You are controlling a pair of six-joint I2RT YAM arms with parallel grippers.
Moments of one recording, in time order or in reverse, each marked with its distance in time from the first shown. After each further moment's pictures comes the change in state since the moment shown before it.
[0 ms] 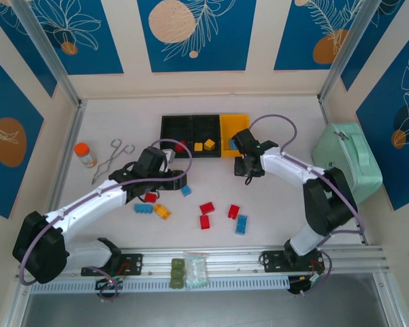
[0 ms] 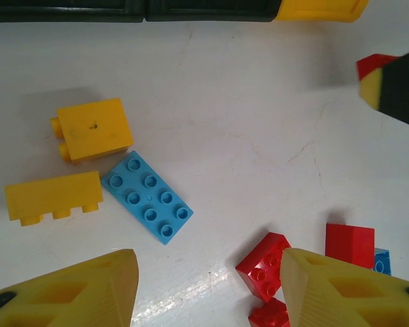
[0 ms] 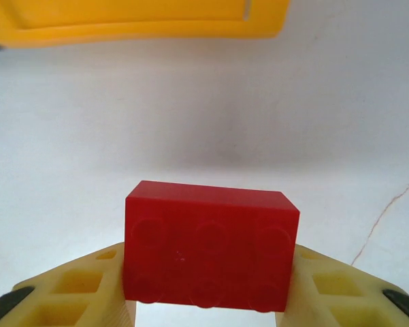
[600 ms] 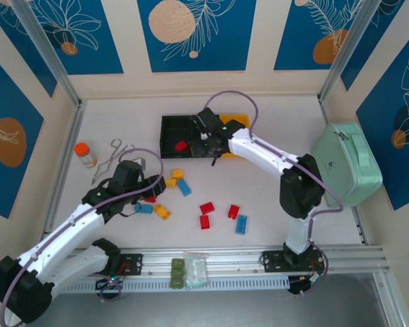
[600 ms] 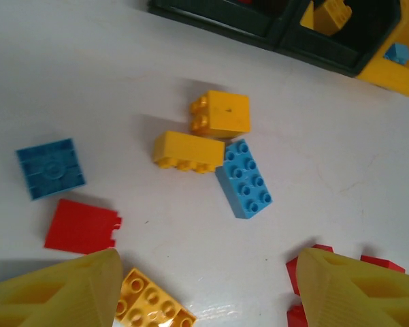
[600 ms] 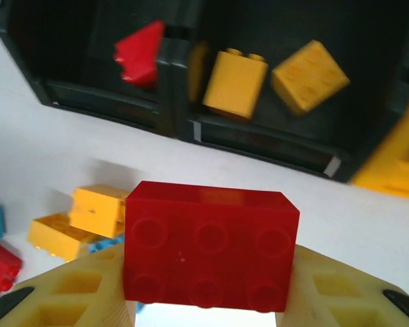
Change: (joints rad) left arm 0.102 -0.352 -0.168 -0.153 -0.130 -0.154; right arm 0.210 0.337 0.597 -0.080 -0.117 -0.045
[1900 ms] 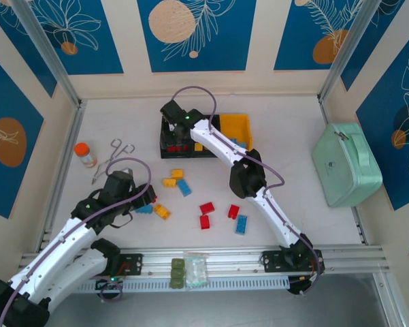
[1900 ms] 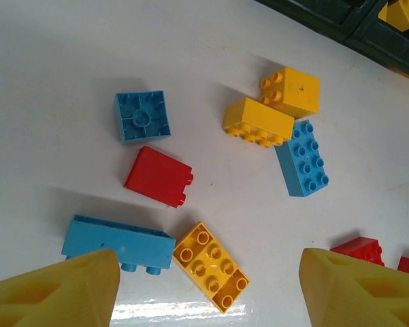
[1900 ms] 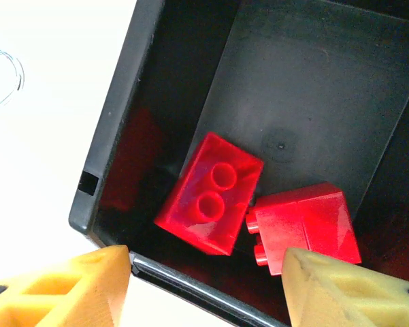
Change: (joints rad) left arm 0.028 -0.145 -0.051 -0.159 -0.051 -0.059; right arm 0.030 0.687 0.925 -0.262 -0.060 -0.024
